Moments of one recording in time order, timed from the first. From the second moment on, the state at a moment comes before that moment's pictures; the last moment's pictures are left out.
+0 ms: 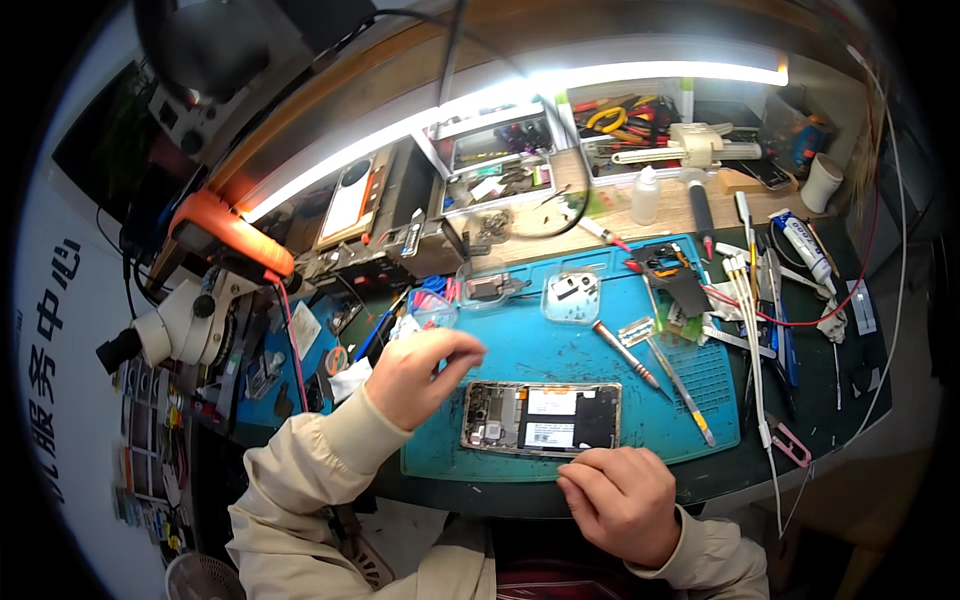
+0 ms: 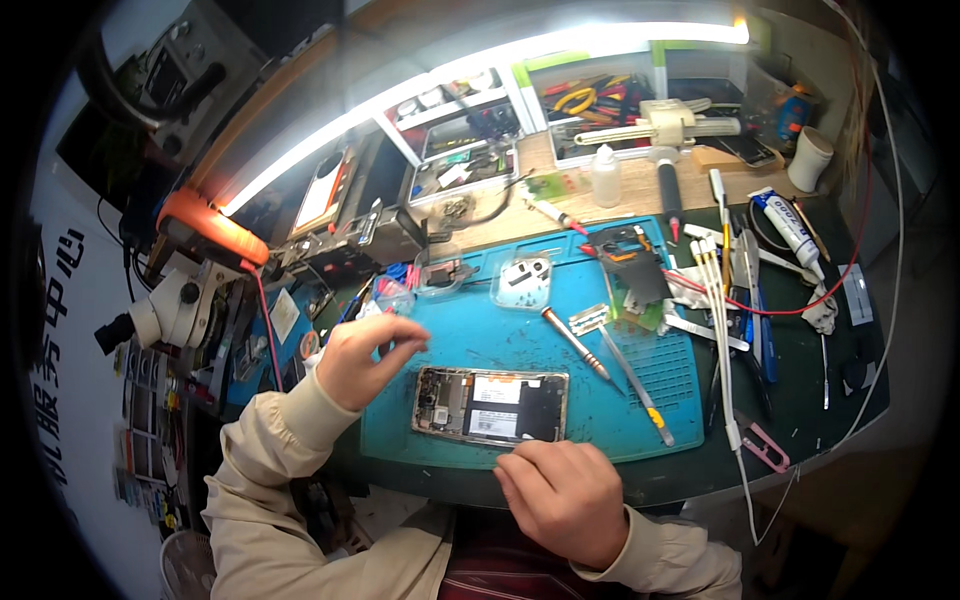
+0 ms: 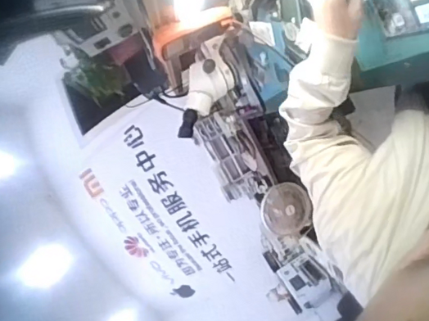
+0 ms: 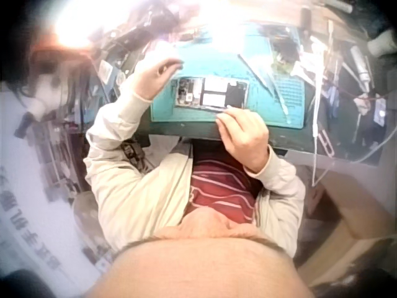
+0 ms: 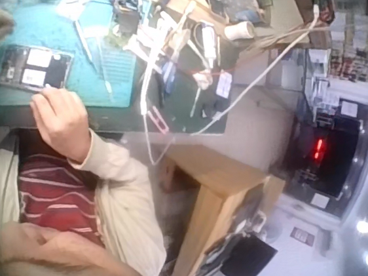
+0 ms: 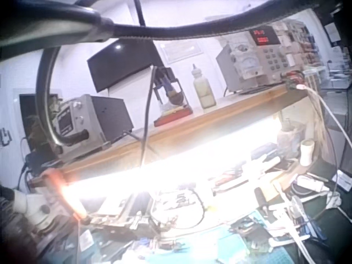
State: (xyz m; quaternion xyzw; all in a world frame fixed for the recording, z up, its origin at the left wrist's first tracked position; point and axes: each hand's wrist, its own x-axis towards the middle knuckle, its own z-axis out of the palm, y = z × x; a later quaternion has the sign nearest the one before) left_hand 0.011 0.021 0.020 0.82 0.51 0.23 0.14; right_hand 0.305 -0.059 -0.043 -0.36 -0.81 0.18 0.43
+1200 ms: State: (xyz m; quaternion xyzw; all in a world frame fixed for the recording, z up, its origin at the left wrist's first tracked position) left_hand -0.022 -0.033 -0.029 0.85 0.39 0.34 0.07; right_hand 0.349 -0.017 0.001 -0.59 -0.76 0.00 0.27
